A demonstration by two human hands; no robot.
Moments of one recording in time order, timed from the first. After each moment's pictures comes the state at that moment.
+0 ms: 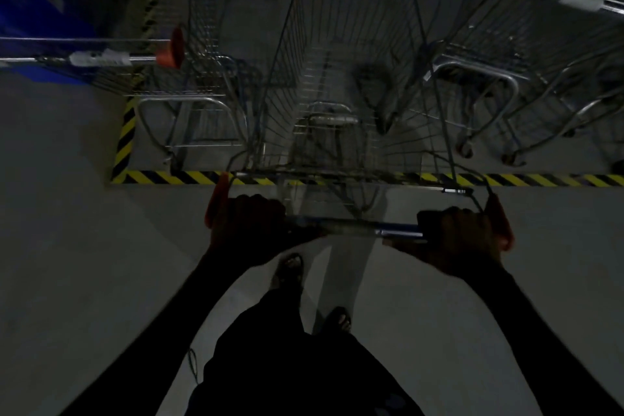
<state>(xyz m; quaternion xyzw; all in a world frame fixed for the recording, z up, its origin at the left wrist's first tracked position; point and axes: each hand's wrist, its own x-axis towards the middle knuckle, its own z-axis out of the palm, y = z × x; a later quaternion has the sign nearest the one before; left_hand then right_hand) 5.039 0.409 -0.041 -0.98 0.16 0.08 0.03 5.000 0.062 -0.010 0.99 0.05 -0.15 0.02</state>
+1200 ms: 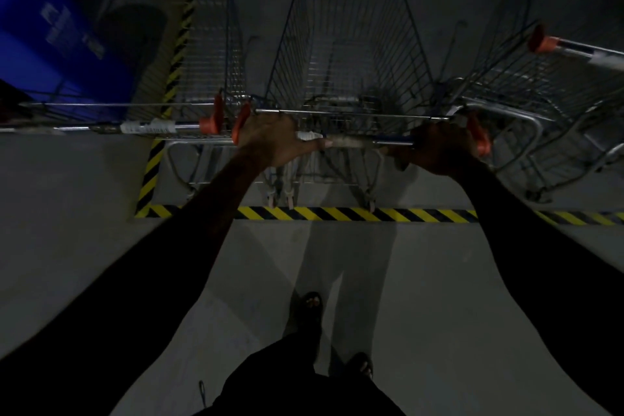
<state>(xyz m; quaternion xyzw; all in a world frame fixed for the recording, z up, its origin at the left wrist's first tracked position) 5.298 0.423 0.000 -0.99 0.12 0.11 0.00 5.292 0.058 -0.063 0.99 0.03 -0.13 0.00</state>
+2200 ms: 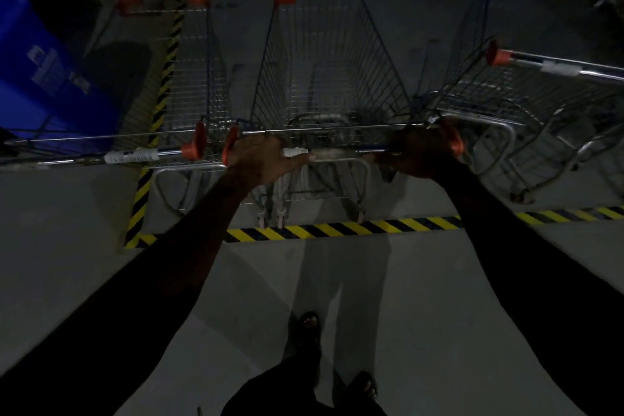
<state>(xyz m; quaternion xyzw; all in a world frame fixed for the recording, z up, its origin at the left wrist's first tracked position) 5.301 0.411 -0.011 -0.99 0.13 0.11 -0.01 5.261 0.075 0.002 0.99 0.05 -0.09 -0.10</state>
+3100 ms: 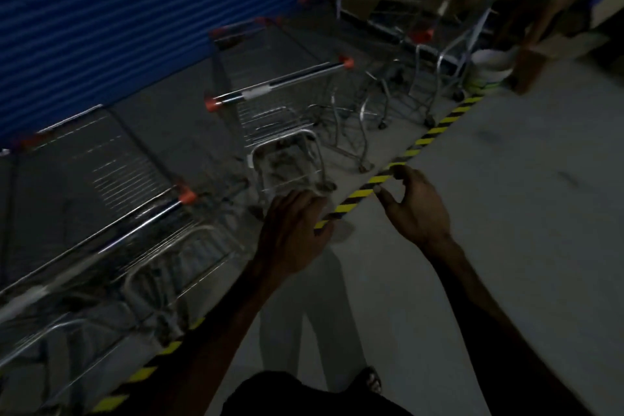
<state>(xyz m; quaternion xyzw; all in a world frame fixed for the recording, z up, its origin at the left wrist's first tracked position) 5.051 -0.035 0.029 -0.82 0.53 -0.06 -0.18 4.900 -0.221 0.054 0.86 -0.41 0.15 -0.27</state>
